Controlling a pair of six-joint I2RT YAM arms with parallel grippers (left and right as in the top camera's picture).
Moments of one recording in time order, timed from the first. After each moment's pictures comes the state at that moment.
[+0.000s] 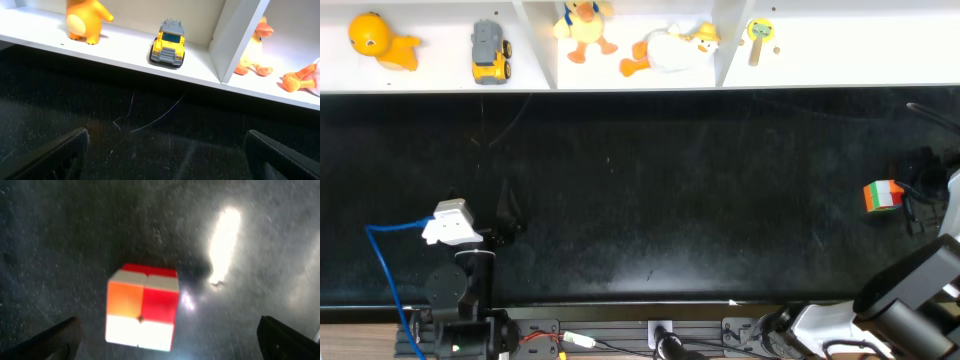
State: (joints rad) left arm 0.08 0.01 0.02 -0.09 0.00 -0.21; right arm -0.71 1.69 1.26 -0.98 0.05 0.67
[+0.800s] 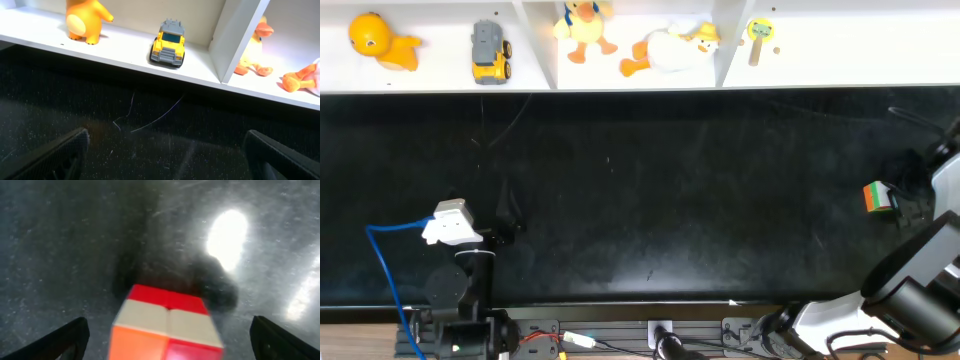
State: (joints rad) left arm 0.08 0.01 0.02 -0.09 0.00 -0.21; right arm -0.67 1.78 1.19 -0.82 0.05 0.64
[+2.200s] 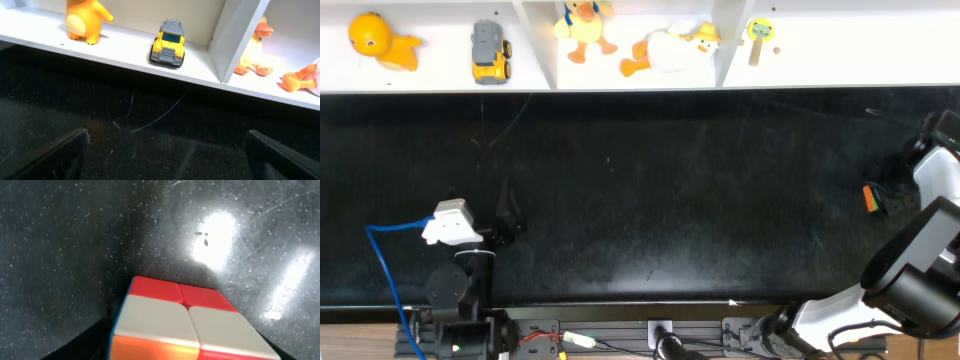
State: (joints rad) left arm 0.08 0.01 0.02 -0.09 0.00 -0.21; right arm -0.61 1.82 1.16 -0.79 0.11 0.65
